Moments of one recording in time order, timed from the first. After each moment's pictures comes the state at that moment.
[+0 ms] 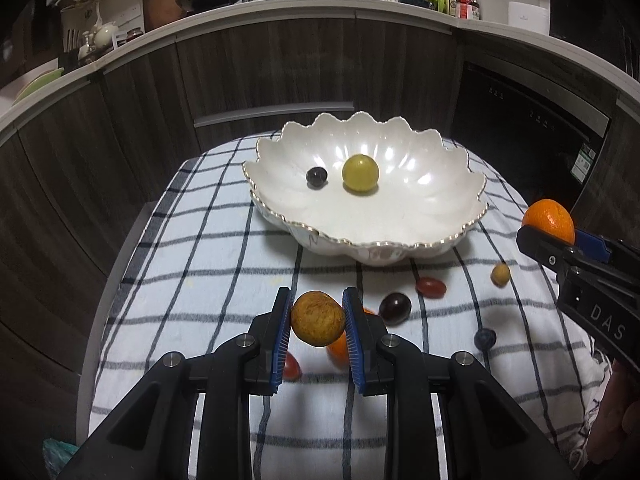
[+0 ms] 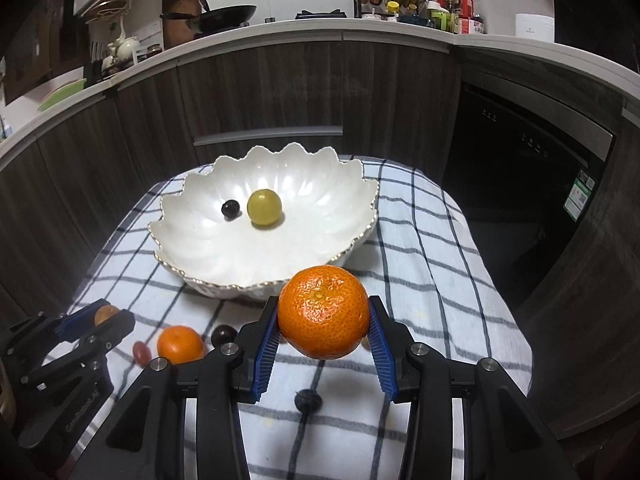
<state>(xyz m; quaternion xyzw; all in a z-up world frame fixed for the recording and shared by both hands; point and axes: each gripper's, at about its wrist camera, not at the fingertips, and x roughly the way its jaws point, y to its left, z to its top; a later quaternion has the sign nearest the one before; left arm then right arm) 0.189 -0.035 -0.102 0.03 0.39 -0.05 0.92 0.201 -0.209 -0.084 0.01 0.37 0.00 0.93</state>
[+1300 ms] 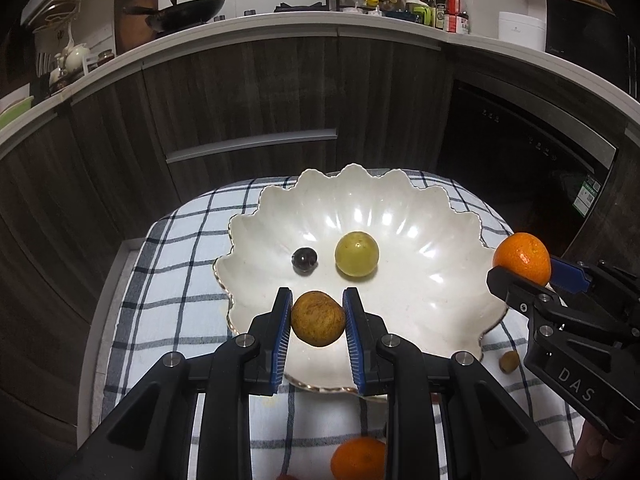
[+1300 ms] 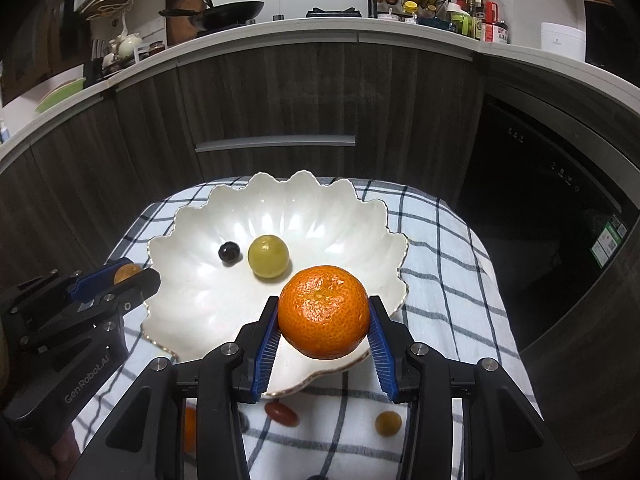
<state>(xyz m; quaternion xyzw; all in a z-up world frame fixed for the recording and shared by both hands) 0.286 -0.043 -0.077 0.04 0.37 -0.09 0.92 0.281 -0.197 -0.071 0.00 0.37 0.02 0.93</state>
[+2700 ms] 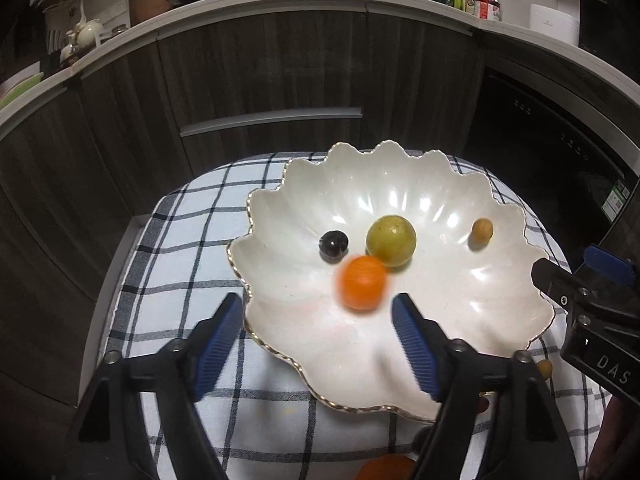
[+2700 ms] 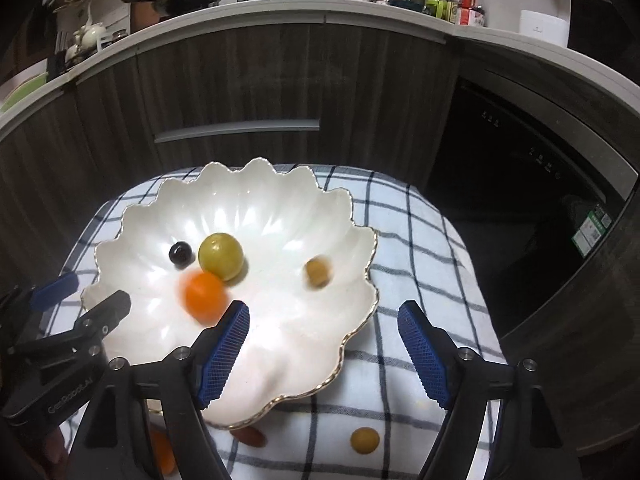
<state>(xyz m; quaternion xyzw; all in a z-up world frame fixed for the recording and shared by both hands) 0.312 -0.031 -0.102 0.03 0.40 -0.06 0.91 0.309 -0.207 -0.083 -0.01 0.40 -0.05 0.92</state>
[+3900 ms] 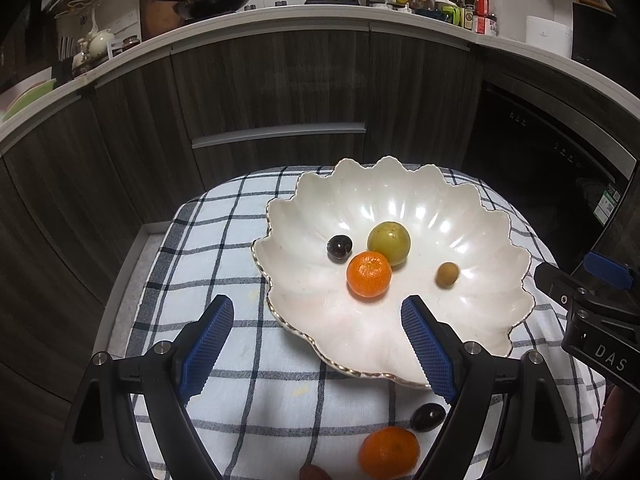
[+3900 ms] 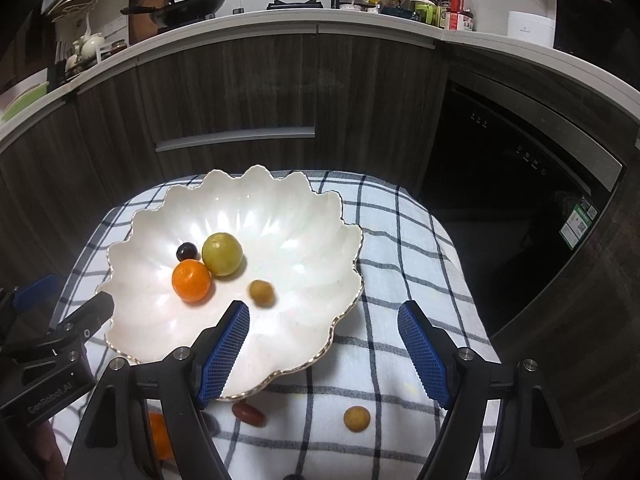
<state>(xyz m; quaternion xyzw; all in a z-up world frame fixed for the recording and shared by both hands) 0.280 -0.023 -0.082 0.03 0.38 -0.05 0.92 0.284 -0.211 -0.070 0.00 0.39 -0.06 0.92</state>
